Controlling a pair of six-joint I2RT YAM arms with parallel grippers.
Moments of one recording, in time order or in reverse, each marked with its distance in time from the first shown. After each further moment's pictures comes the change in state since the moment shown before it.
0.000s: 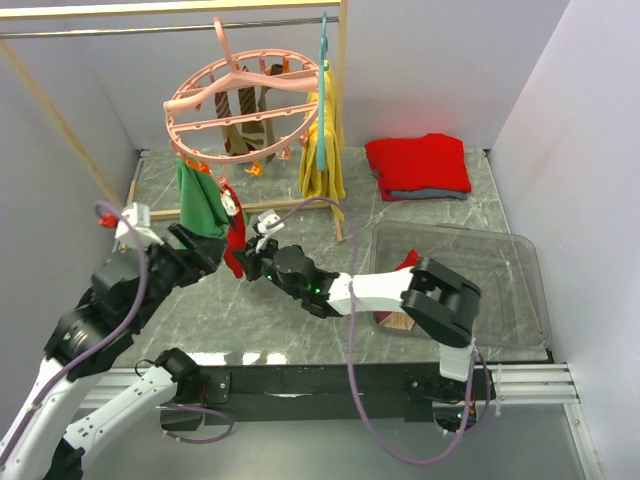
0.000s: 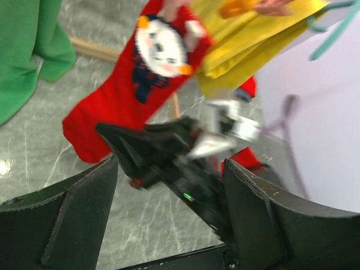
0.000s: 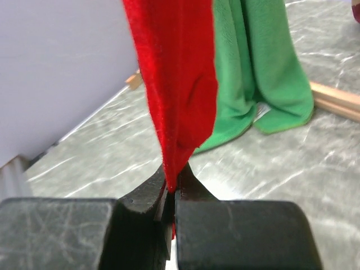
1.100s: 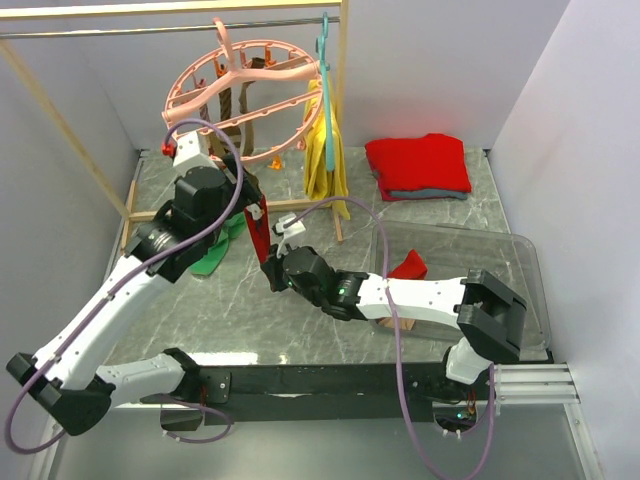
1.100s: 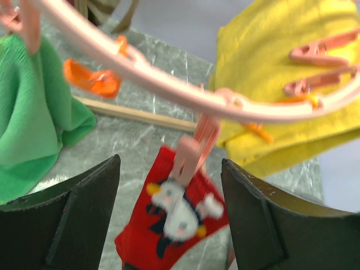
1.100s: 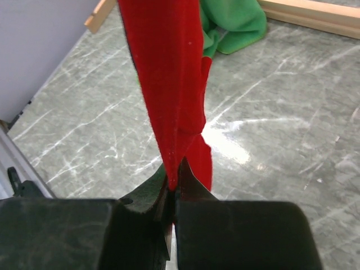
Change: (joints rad) left arm 0.000 0.551 0.220 0.238 -0.223 0.105; right arm 0.038 -0.297 -0.093 -0.508 0.088 0.159
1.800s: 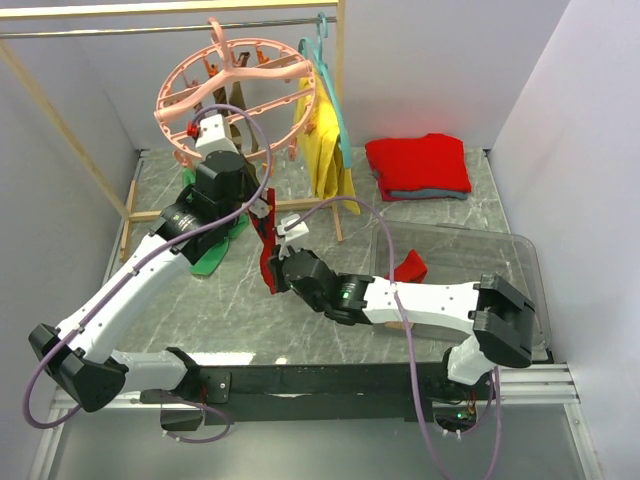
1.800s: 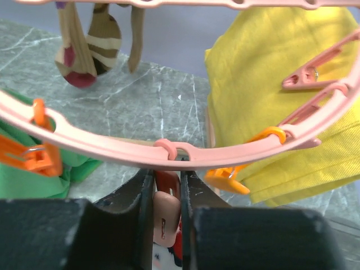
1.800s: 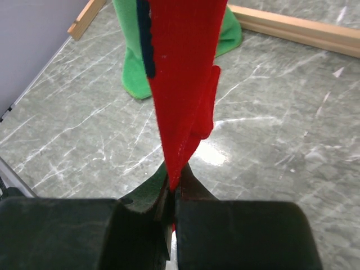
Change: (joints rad) left arm -0.004 0.154 0.072 0.139 -0.065 0.163; right arm 0.045 -0.048 0.023 -0.091 0.130 -0.031
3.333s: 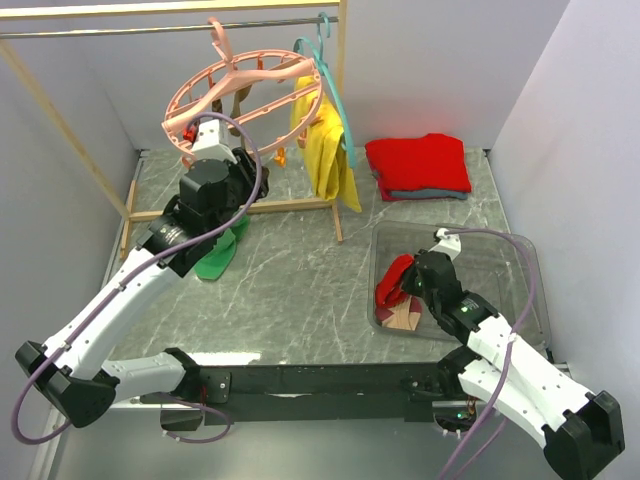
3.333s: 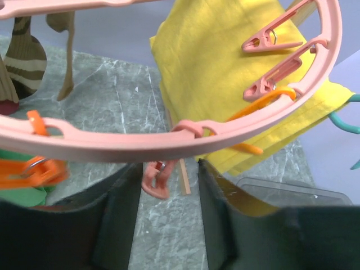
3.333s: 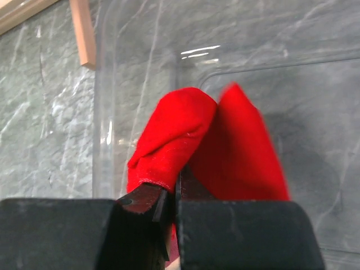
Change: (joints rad) left arm 0.000 -0.090 -0.068 0.070 0.193 0.010; right arm -0.680 -0.814 -0.587 -0.493 -0.127 0.241
